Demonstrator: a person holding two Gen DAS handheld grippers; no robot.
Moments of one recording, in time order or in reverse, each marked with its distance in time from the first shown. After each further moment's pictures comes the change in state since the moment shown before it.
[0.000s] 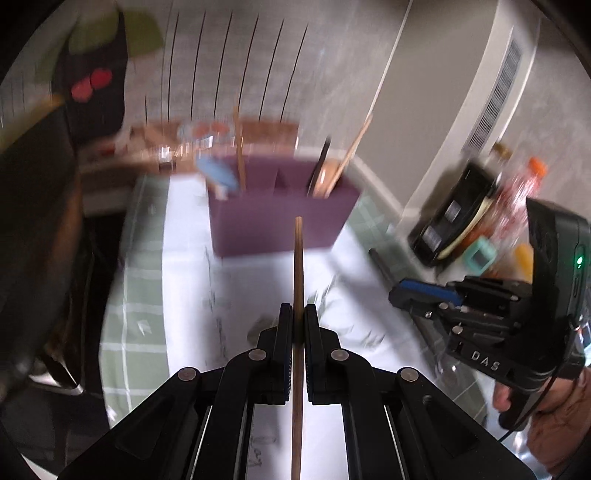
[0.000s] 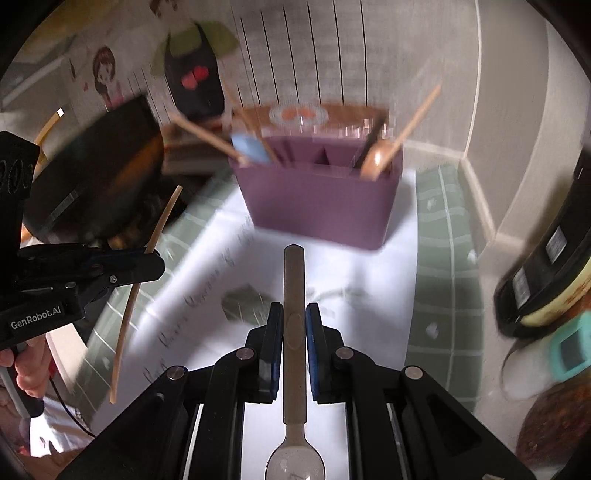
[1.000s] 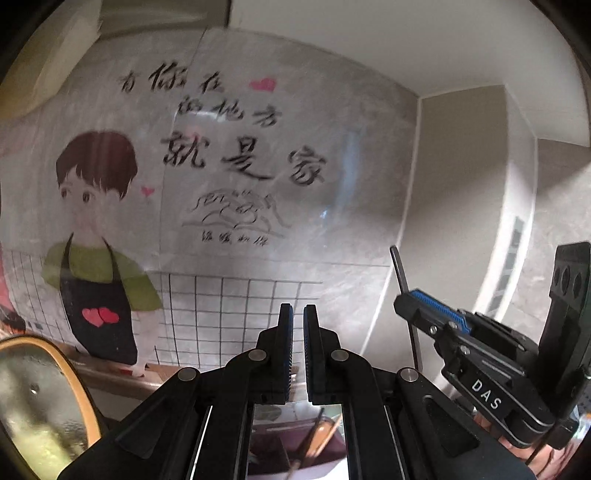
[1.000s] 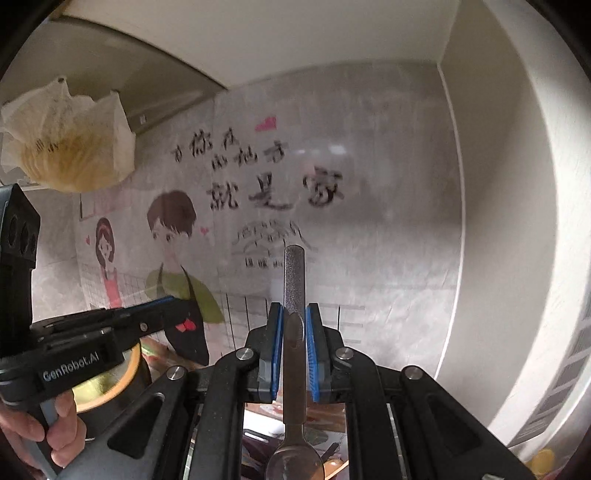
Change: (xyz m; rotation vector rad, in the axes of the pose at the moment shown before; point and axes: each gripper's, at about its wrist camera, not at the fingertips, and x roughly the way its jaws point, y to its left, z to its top) left arm -0.070 -0.019 0.195 0.023 -0.556 0.059; right arm -0.091 -0.008 0.192 -0.055 -0.649 -0.085
